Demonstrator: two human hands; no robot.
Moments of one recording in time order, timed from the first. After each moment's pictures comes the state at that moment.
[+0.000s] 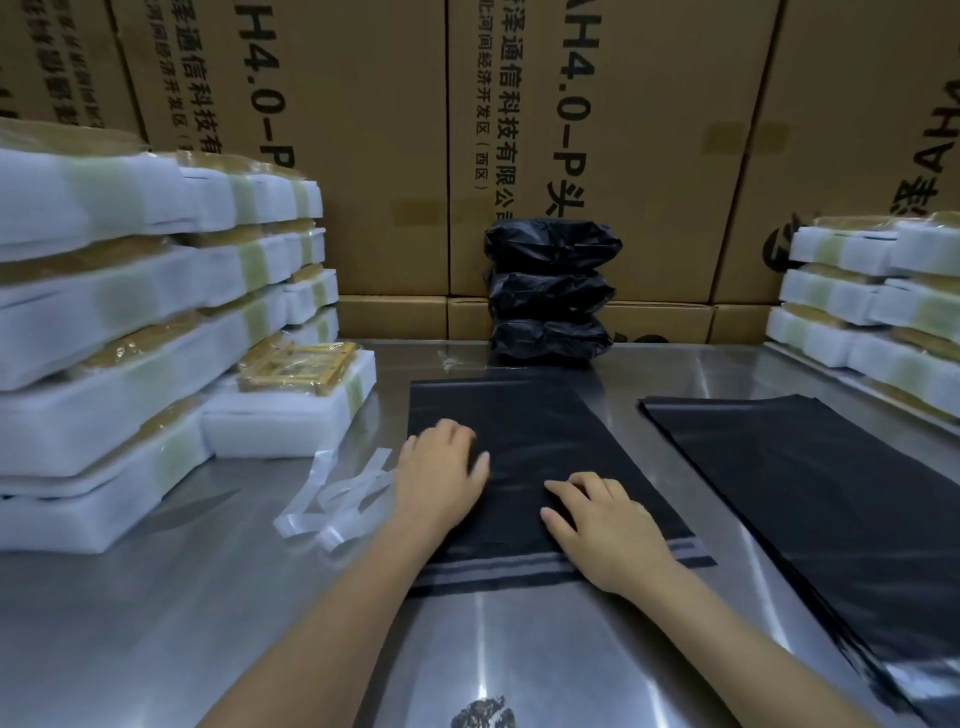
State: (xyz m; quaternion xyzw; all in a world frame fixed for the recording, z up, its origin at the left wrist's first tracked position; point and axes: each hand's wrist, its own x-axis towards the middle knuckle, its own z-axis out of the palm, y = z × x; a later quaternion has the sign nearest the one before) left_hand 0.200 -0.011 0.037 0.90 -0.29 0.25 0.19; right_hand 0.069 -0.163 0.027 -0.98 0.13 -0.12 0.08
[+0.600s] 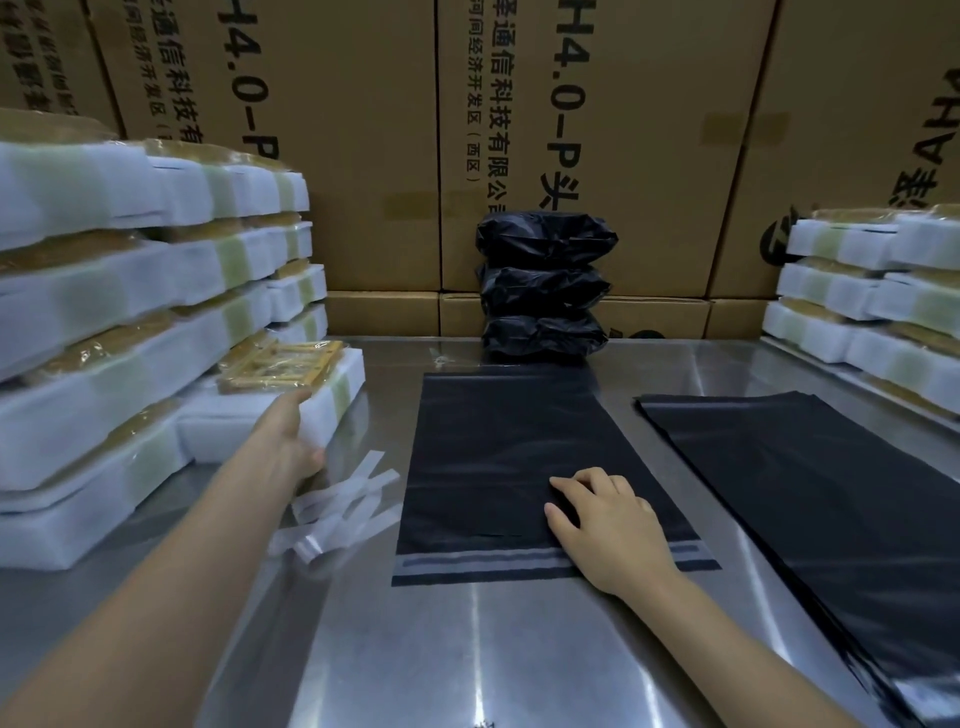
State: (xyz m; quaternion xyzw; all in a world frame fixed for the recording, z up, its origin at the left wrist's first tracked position) left_hand 0.253 0.073 0.112 0.51 0.23 -0.10 0.83; right_hand 0.077 -0.174 0.026 -0.97 0.16 -0.15 0.10
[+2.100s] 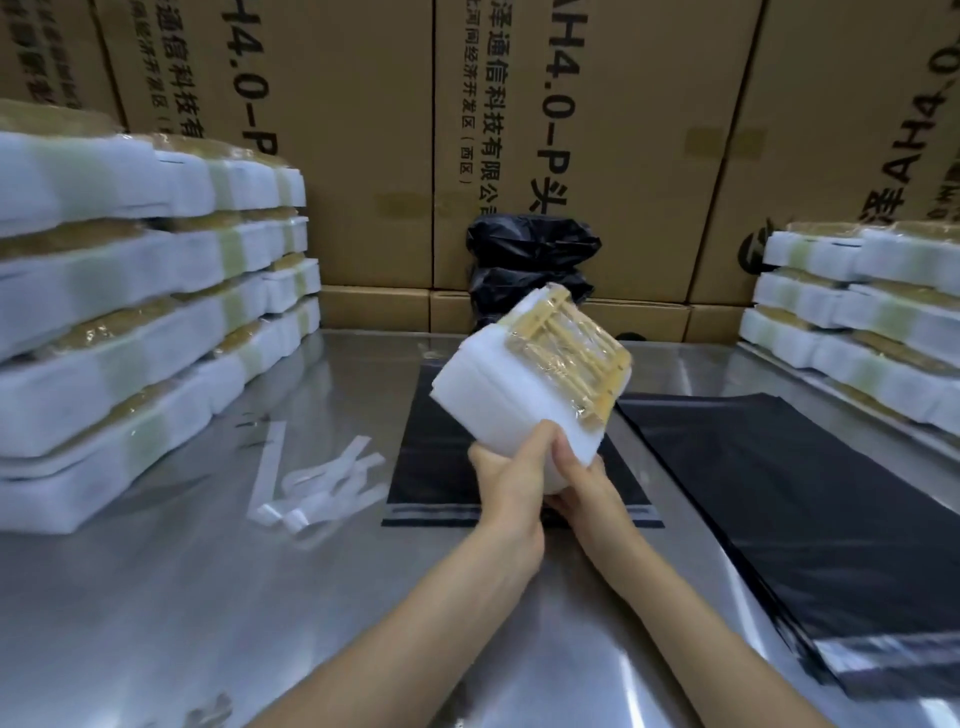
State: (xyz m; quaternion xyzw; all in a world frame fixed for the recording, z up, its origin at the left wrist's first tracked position) left_hand 0.082 -0.081 0.081 0.47 -0.01 -0.15 0.87; right_hand 0.059 -0.161 0.048 -0.60 0.10 -0.19 0.77
